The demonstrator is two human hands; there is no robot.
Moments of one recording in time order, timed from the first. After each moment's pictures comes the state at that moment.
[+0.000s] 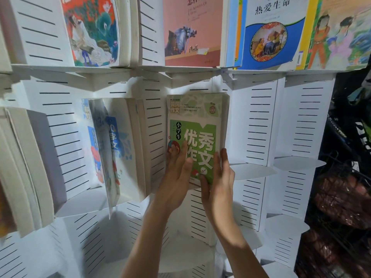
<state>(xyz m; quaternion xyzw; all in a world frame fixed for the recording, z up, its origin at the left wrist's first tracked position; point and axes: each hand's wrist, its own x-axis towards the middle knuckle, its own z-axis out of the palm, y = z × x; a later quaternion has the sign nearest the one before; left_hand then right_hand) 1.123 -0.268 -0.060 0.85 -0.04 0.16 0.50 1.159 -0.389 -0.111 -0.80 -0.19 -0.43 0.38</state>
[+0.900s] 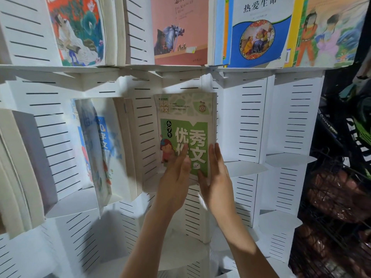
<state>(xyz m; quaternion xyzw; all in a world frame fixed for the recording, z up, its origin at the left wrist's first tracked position) 1.120 -0.291 -0.063 0.84 -0.03 0.19 0.52 1.176 -0.415 -0.110 -0.81 -0.23 -0.39 0.38</state>
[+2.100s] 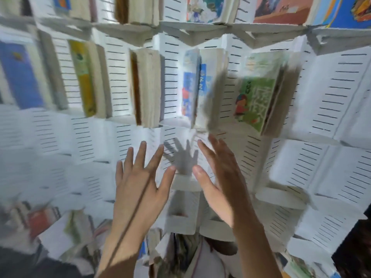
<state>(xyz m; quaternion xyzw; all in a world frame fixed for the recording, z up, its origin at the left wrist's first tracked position) 0.809 -0.245 -0.079 0.90 0.31 0.26 0.17 0.929 -0.381 -0.077 -0.82 -0.42 -0.12 0.36</state>
